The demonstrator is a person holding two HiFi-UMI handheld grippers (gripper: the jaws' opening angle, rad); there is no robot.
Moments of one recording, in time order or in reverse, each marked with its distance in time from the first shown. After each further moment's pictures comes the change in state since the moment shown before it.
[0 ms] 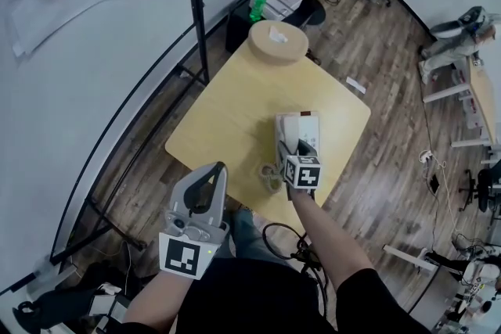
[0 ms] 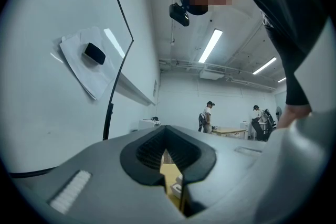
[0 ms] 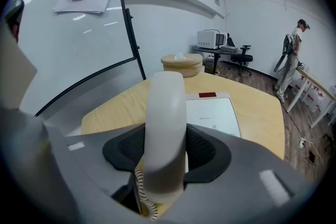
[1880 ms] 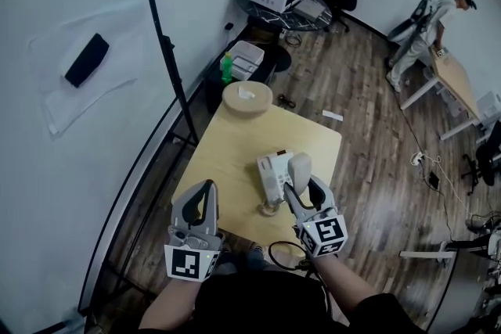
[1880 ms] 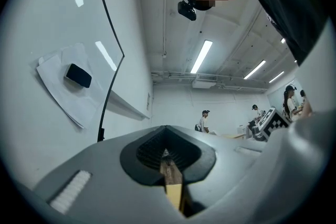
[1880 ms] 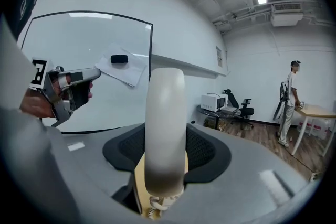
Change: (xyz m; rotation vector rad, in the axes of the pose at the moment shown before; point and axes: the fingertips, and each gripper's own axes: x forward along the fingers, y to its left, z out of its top) left arm 0.022 0.005 0.096 0.041 -0.187 -0.047; right arm -0.259 0.053 0.134 -0.159 -0.569 0.012
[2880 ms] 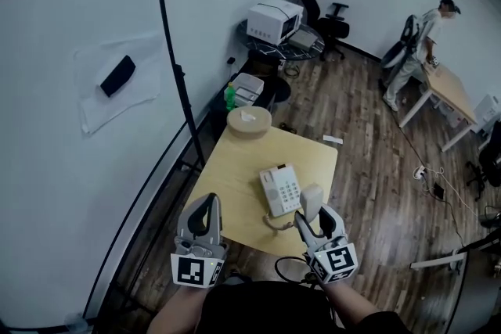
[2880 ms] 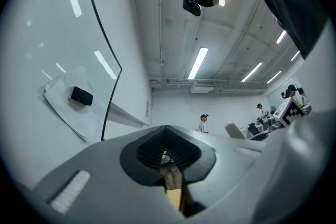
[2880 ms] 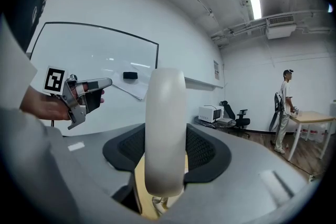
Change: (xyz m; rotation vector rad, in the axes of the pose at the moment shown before) left arm -0.054 -0.023 0.053 0.044 -0.062 0.002; right arm -0.112 0.041 0.023 -0.015 -0.133 -0.032
